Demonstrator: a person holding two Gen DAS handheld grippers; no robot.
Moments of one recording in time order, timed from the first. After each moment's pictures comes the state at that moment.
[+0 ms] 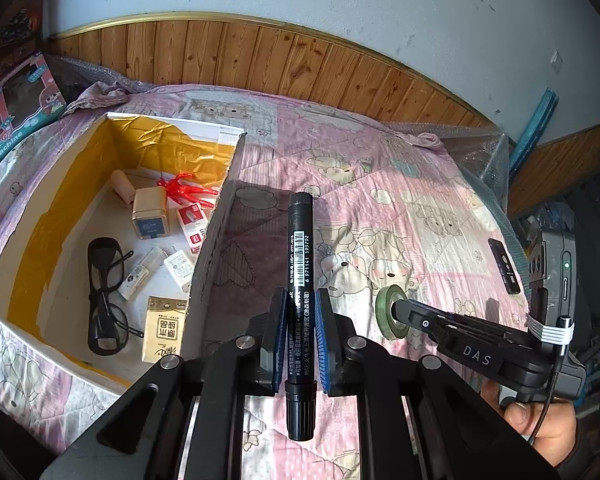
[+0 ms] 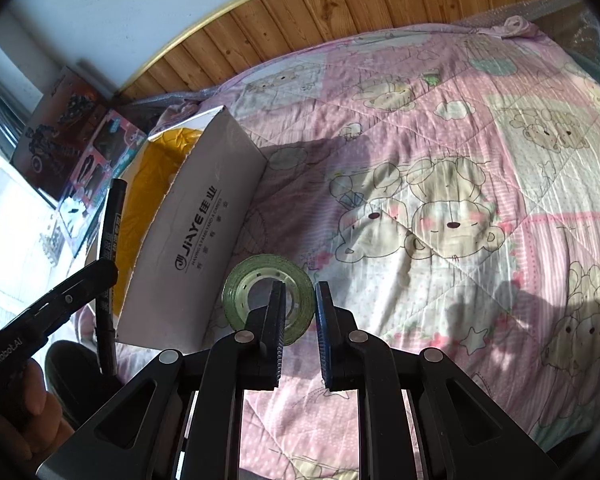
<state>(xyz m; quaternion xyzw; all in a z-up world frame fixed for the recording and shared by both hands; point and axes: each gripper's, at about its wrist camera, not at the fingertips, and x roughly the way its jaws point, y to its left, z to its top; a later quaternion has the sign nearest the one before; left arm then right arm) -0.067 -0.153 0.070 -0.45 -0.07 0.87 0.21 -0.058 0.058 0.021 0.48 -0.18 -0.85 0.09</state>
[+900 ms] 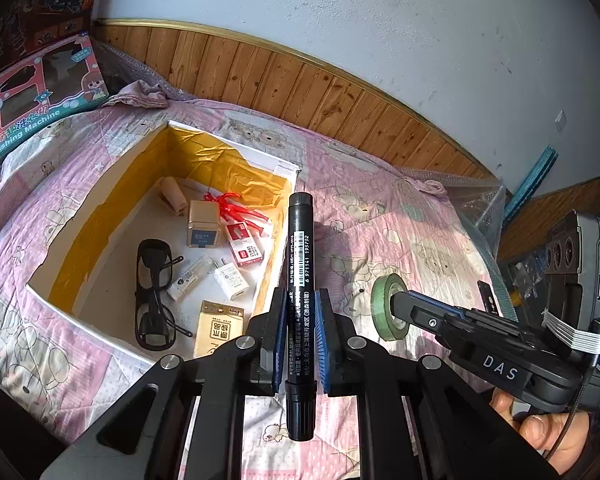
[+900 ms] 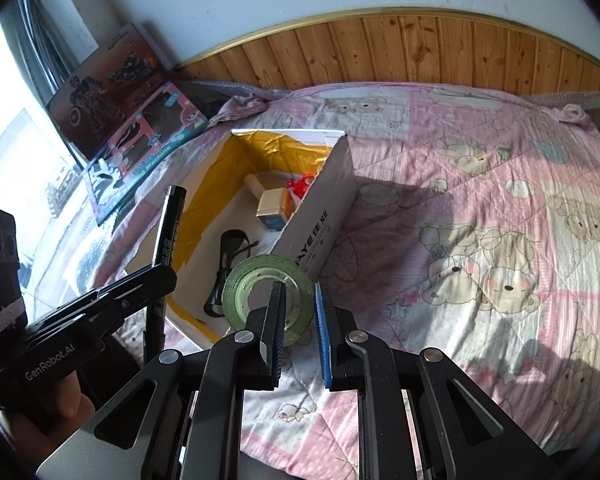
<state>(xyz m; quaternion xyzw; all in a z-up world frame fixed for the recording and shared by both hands) -0.060 -0.242 0.093 -0.42 -0.15 0.88 0.19 -0.068 -0.052 0.090 0.46 -0.09 -0.87 0.14</state>
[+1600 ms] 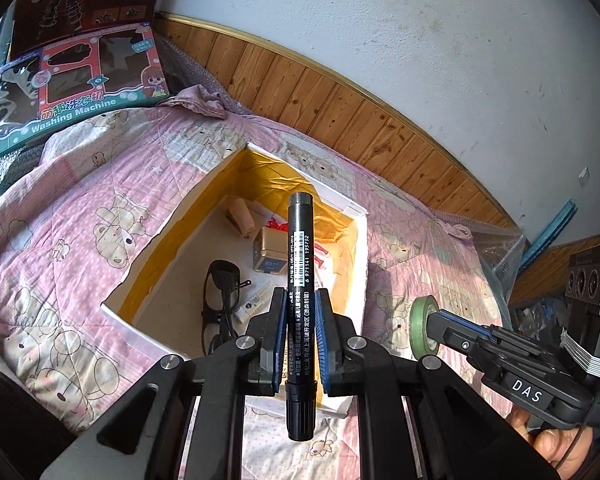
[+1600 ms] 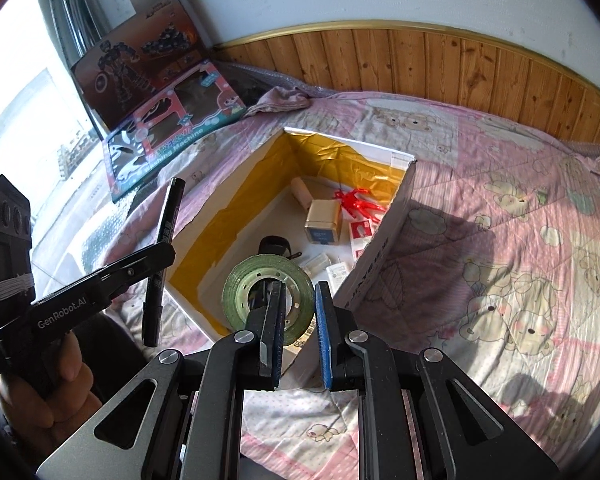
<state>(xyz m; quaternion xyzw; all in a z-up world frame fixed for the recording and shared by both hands) -0.077 -0.331 0.087 -0.41 -0.20 0.88 0.13 -0.092 -0.119 0.105 0.46 -0.04 -0.87 0.19</state>
